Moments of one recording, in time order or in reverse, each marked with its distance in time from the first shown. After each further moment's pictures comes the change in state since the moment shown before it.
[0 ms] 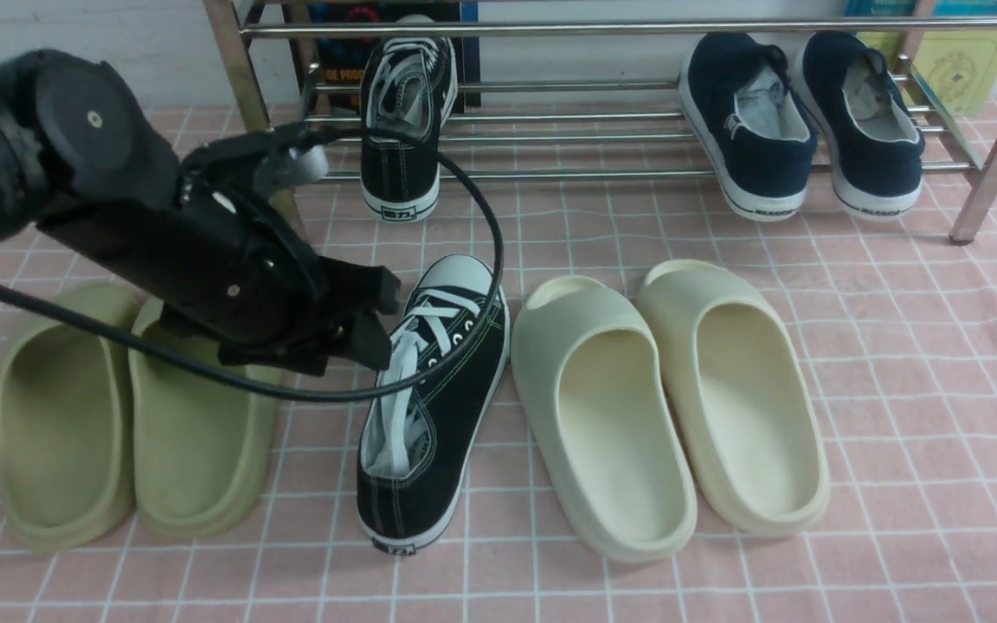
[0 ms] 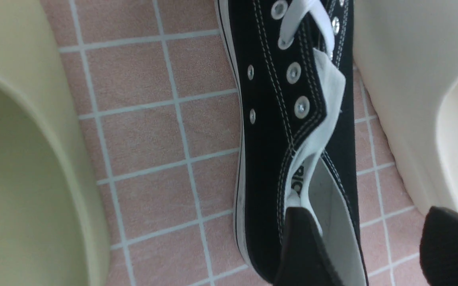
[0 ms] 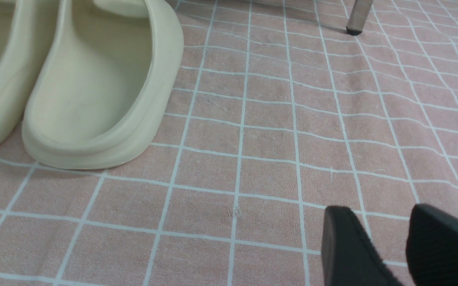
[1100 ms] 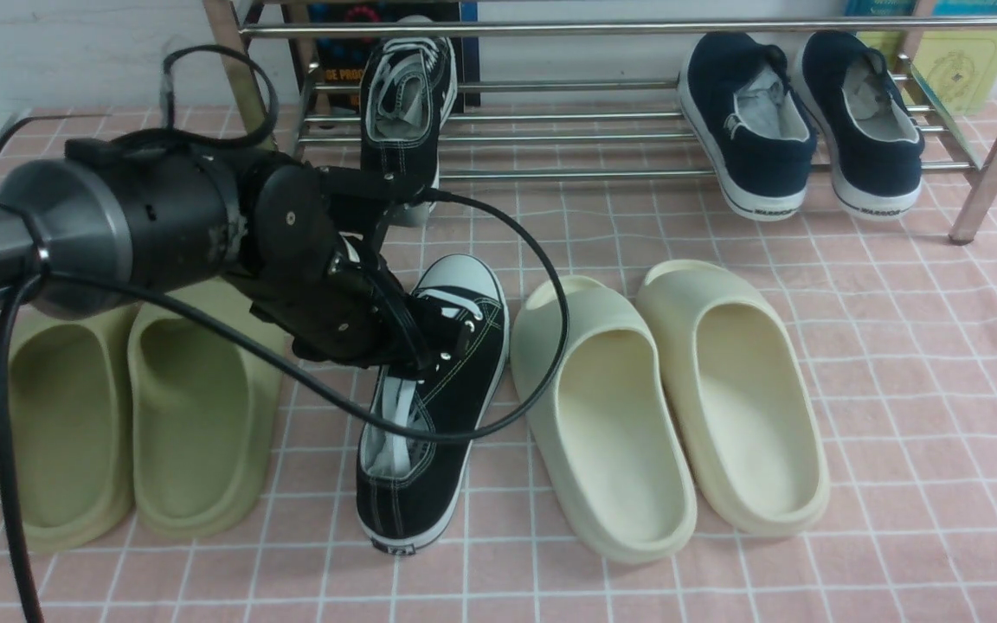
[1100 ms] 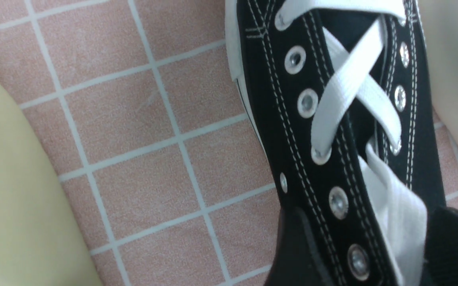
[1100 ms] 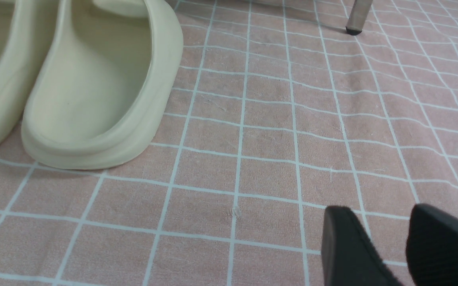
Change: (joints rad) right arm 0.000 0.000 0.000 0.000 0.000 0.000; left arm -0.151 0.181 -0.041 0.314 -0.227 -0.124
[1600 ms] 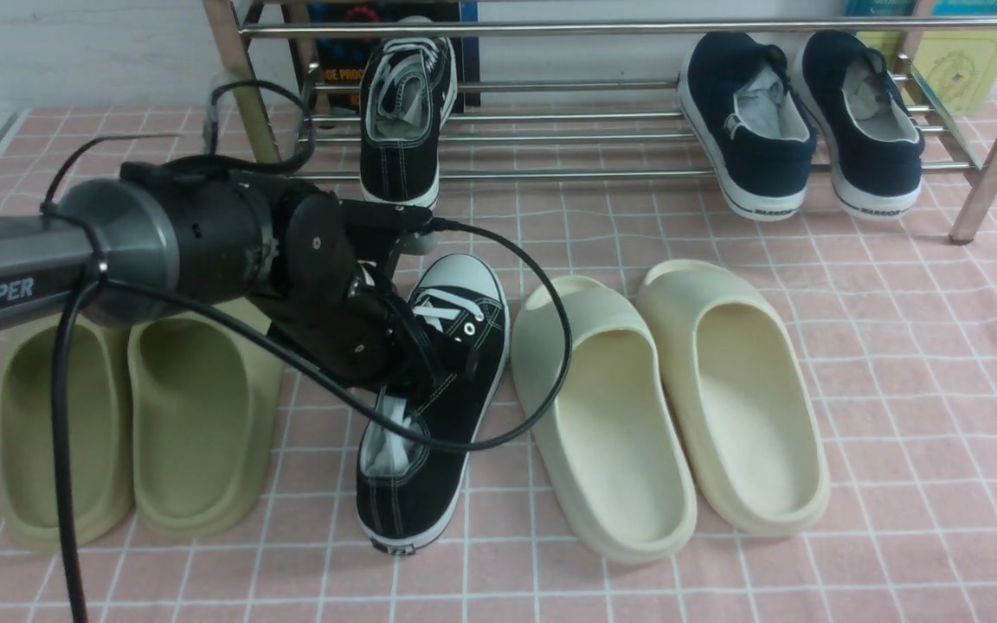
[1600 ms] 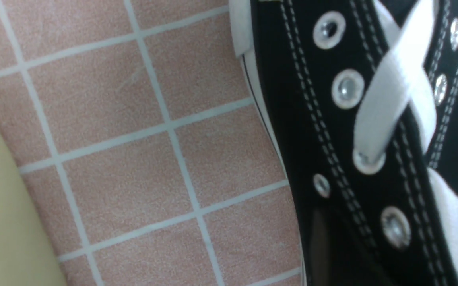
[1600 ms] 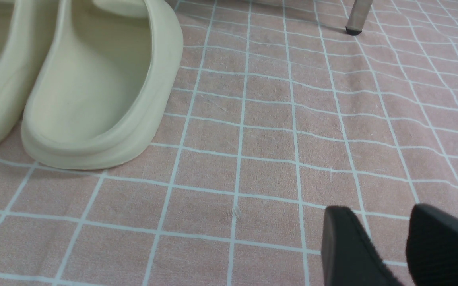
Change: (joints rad) right arm 0.000 0.000 0.000 0.000 0.000 0.000; left arm -0.001 0.078 0.000 -0.017 -0.018 -0.025
